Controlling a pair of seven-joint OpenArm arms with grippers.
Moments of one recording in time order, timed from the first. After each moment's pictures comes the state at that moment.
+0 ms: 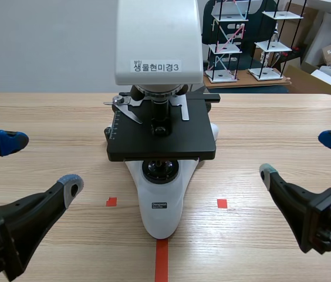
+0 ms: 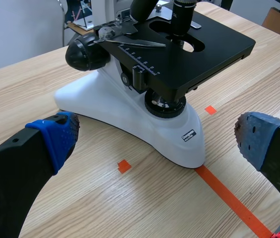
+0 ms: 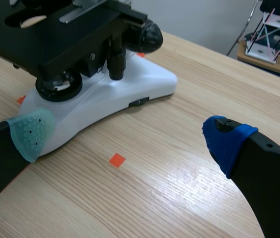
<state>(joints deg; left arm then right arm) 47.9 -32.4 -8.3 119.9 -21.6 -27.0 -9.6 -45.3 30.9 12.3 113.9 16.6 24.6 11.1</state>
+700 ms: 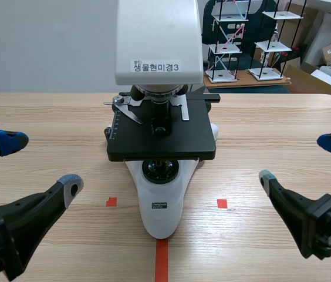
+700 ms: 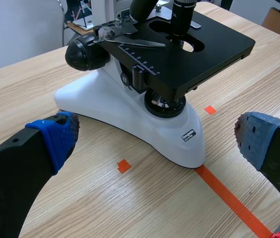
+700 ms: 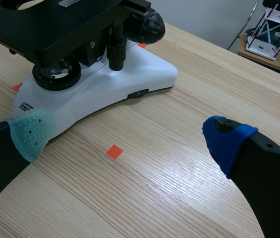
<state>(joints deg) 47.9 -32.4 -8.3 119.9 -21.6 -27.0 -9.6 -45.3 30.9 12.3 113.9 14.3 24.7 10.1</state>
